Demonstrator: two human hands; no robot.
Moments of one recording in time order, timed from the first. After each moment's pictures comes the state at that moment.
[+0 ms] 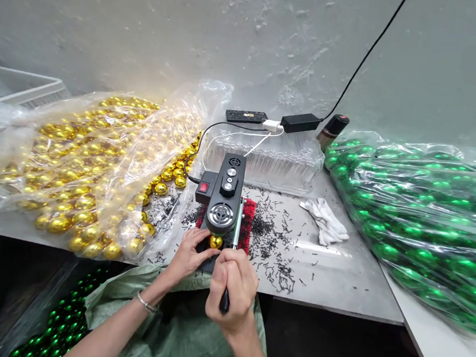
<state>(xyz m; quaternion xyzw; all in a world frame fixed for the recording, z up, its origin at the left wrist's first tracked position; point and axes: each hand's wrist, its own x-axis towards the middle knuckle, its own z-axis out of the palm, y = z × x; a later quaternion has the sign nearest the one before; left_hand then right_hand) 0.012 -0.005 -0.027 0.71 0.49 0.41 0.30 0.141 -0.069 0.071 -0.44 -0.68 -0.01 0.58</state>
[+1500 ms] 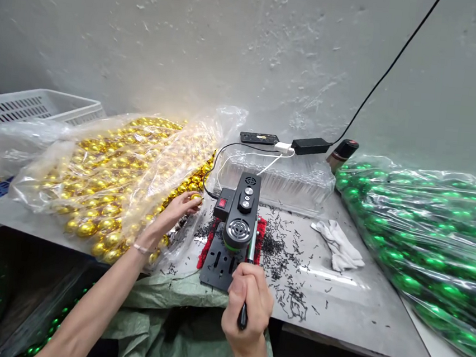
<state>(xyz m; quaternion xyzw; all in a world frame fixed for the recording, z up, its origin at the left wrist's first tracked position) -0.063 0.100 0.042 0.58 0.57 0.38 0.43 0.136 -0.067 0.077 -0.44 -0.65 0.00 0.62</state>
